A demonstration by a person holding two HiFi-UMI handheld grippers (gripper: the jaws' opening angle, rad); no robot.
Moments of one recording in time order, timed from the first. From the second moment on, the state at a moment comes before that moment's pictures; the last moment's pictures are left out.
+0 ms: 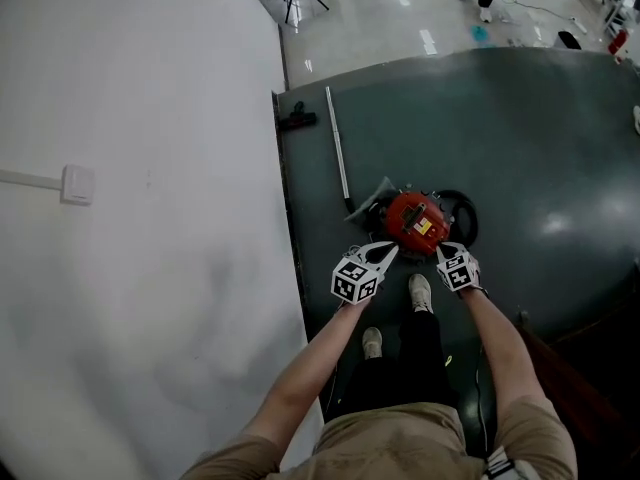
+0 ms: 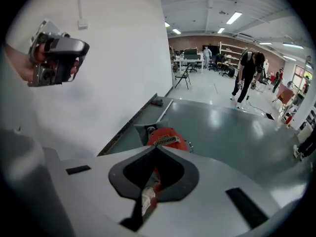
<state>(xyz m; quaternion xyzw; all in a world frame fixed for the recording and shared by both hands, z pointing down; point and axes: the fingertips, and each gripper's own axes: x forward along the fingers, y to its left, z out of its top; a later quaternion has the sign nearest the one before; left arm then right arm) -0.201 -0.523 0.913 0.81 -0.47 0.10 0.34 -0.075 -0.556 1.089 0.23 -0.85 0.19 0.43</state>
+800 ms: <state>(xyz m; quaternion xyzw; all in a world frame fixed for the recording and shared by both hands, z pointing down) -0.176 -0.577 1.091 0.82 -0.44 0.18 0.31 -0.088 -0.586 1.330 0.20 -0.81 0.18 0.52</state>
